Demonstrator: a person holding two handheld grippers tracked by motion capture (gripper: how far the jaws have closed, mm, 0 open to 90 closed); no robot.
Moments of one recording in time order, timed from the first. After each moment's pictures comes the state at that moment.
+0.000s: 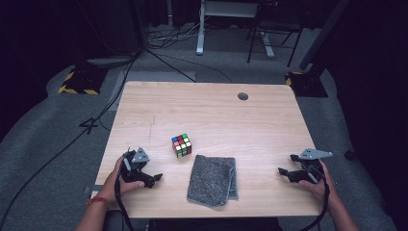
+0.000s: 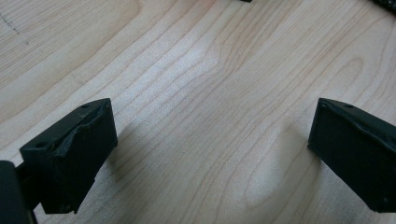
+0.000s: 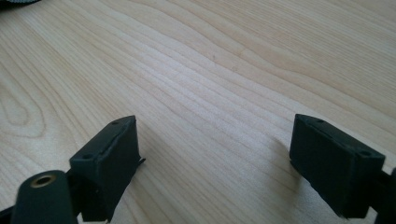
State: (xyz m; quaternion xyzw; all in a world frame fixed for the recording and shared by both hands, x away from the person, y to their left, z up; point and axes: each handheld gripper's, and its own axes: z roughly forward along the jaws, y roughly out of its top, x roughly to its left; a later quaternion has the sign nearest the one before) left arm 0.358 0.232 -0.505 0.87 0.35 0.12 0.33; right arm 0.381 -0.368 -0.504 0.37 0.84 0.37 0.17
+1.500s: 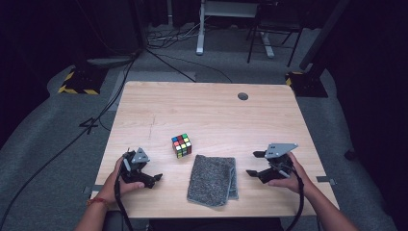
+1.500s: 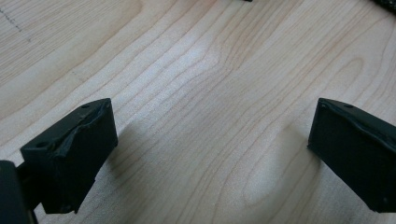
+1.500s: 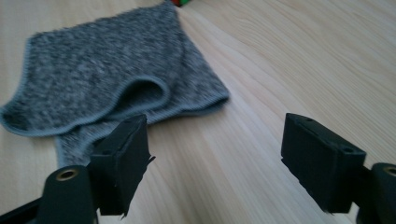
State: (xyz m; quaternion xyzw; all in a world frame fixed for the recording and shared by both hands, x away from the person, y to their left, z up) left arm 0.356 0.232 -0.505 0.87 0.35 0.13 0.33; right arm 0.374 -0.240 -0.450 0.19 0.89 0.40 0.10
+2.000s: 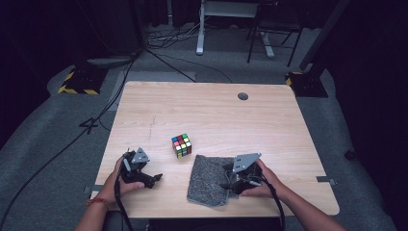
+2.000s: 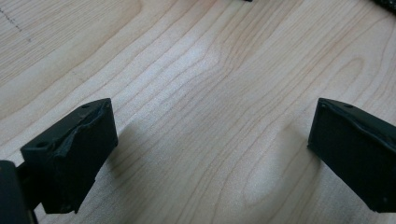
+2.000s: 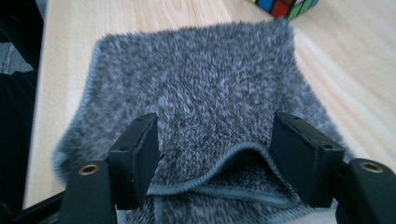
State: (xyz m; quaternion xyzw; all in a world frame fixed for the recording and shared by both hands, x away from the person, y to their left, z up) left arm 0.356 0.232 -0.505 0.87 0.35 0.13 0.33; right arm 0.361 -0.162 -0.478 0.10 0.92 0.38 0.05
